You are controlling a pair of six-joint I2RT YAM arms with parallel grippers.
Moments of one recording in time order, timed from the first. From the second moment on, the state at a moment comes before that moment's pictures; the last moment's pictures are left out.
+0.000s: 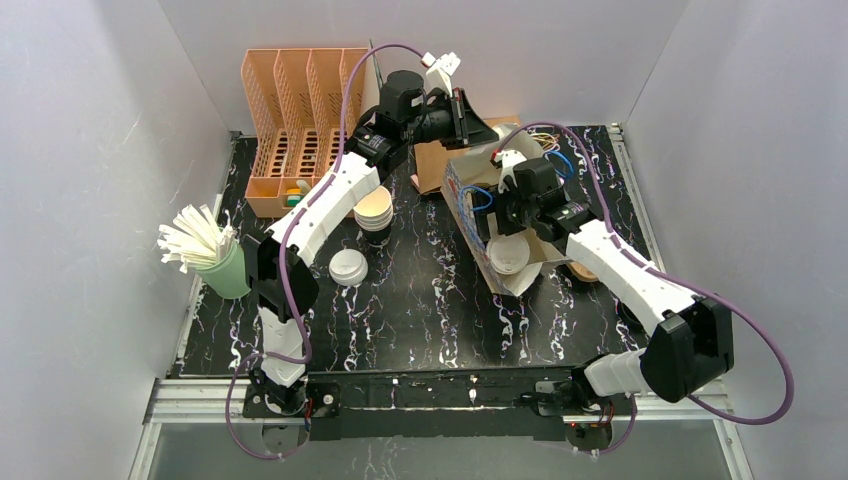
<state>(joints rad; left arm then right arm) -0.61 1.94 2.02 -0.24 0.57 -0.69 0.51 1.35 1.13 -0.49 -0.08 0.12</state>
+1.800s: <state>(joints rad) -0.61 1.94 1.94 -0.25 0.50 -0.70 0.63 1.39 1.19 -0.45 0.29 0.22</state>
